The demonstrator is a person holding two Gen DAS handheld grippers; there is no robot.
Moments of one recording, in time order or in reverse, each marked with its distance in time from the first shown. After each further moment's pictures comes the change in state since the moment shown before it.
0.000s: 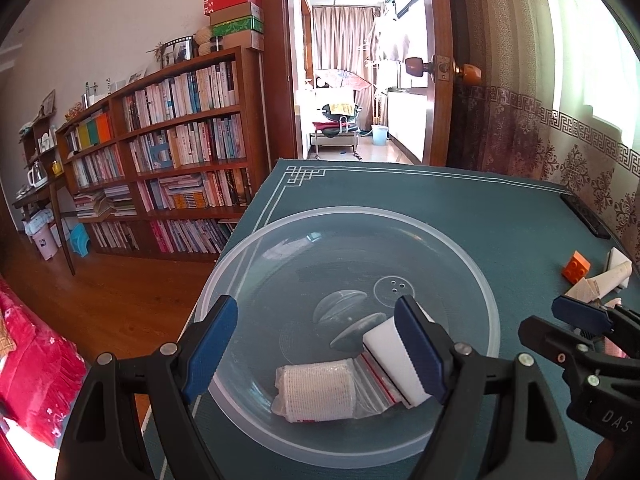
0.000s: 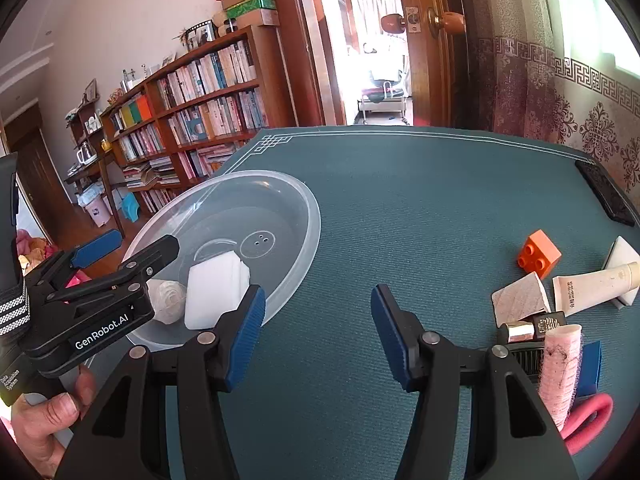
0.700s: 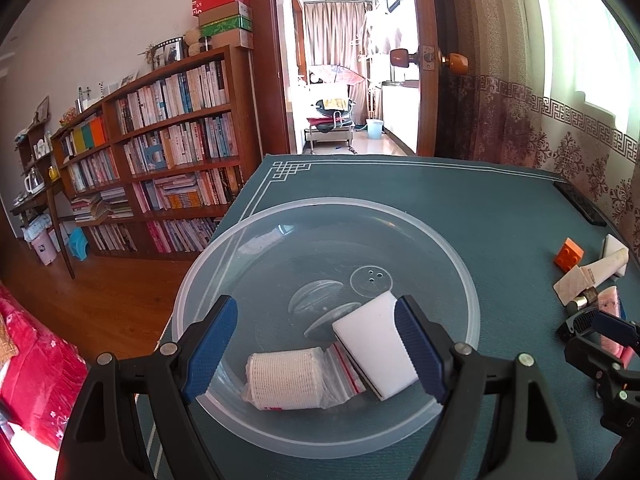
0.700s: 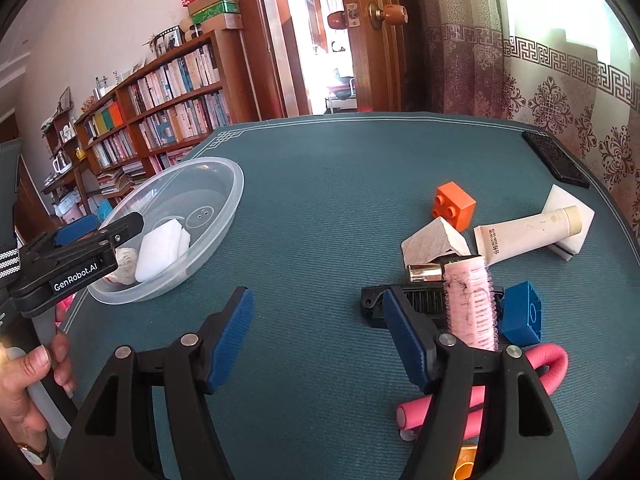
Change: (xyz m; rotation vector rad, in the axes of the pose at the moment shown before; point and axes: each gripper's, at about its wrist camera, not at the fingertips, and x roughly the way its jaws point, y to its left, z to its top) left arm -0.002 -0.022 -0.004 0.028 0.018 -0.002; right arm -0.035 -0.053 -0.033 0.054 0.001 -0.097
